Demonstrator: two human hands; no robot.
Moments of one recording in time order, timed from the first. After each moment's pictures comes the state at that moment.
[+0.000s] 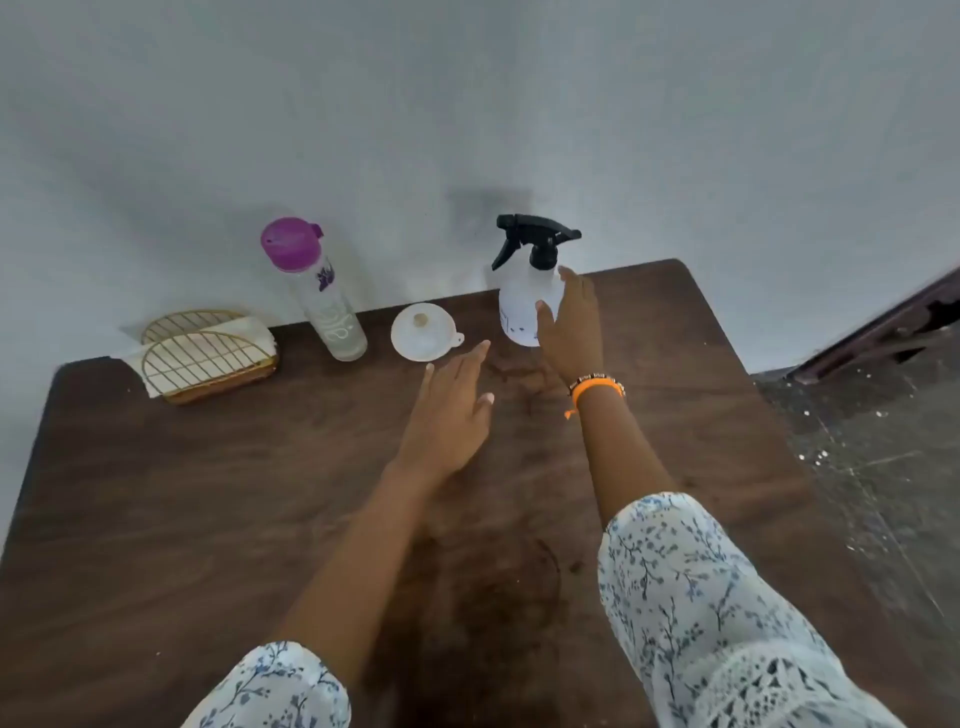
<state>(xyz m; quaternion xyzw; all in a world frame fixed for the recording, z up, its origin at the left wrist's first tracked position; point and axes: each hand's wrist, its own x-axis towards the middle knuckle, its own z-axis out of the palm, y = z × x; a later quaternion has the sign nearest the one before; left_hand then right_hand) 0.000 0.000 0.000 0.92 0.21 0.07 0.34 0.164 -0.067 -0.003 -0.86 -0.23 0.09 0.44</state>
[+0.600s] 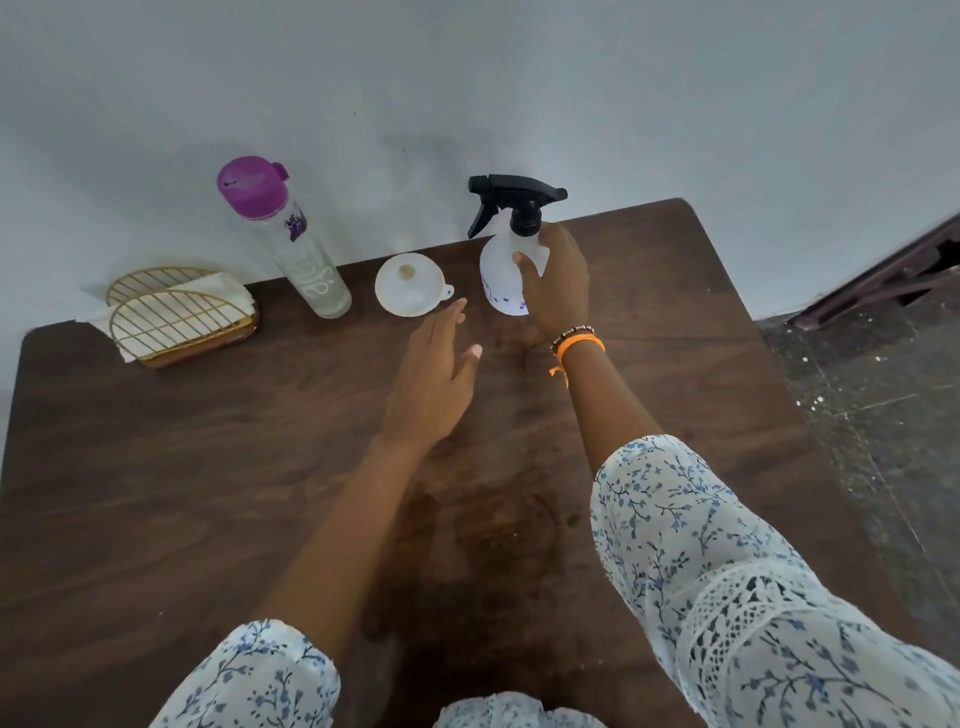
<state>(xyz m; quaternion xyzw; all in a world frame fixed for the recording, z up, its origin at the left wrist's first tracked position) -0.003 0.001 -0.010 0.87 0.25 0.12 0.41 0.164 -0.058 -0.020 -0.86 -0.22 0.04 0.45</state>
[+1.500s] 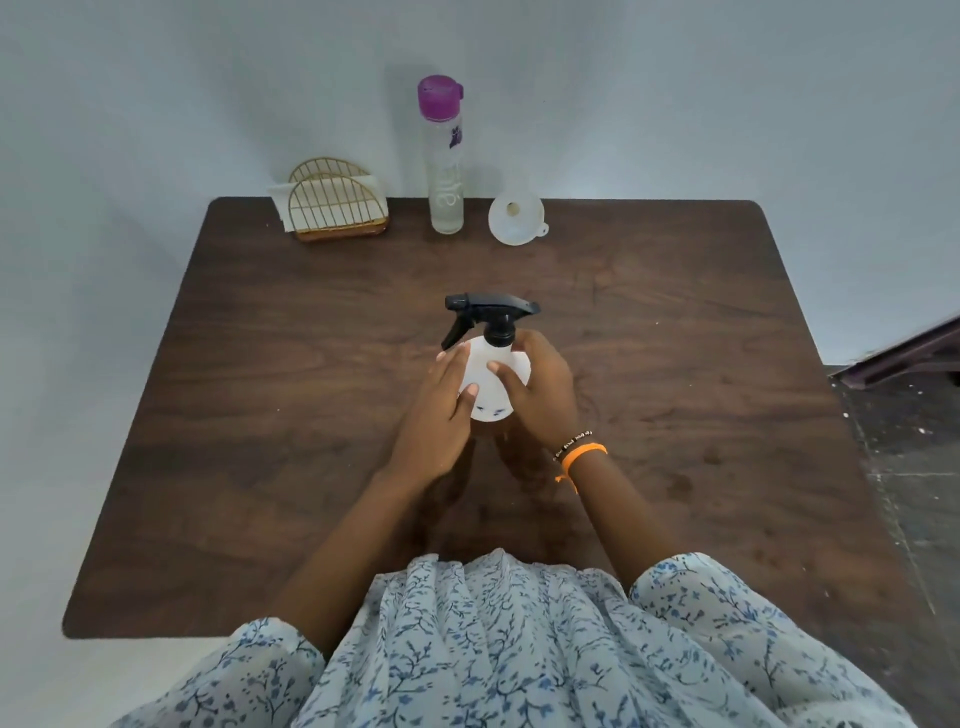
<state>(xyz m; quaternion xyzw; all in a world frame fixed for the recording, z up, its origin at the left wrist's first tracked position) -0.200 -0.074 -0.012 0.84 0.33 0.12 0.41 -0.072 -0.145 -0.021 -0.79 -0.40 0.14 0.45</state>
